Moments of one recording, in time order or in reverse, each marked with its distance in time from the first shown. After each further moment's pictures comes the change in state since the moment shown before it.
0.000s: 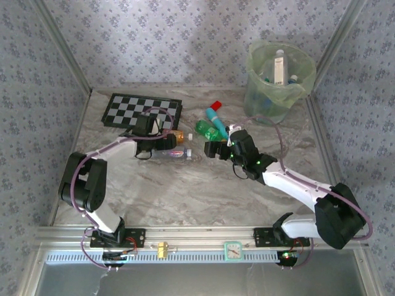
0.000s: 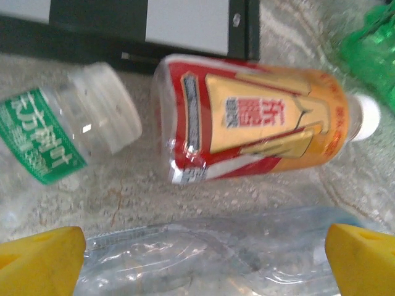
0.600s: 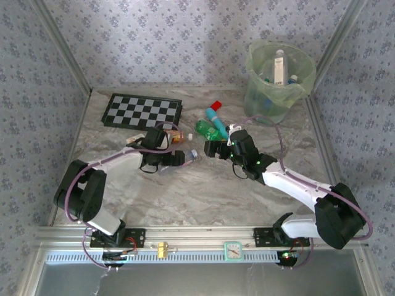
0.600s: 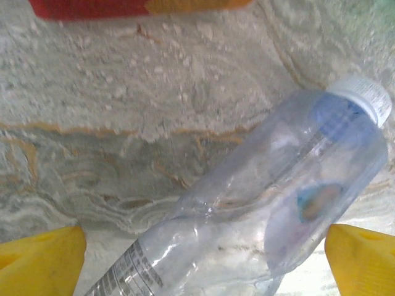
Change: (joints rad) left arm -0.156 -0.087 -0.109 -0.083 0.015 -0.057; right arm 0.002 0.000 0.000 0.008 0.010 0.006
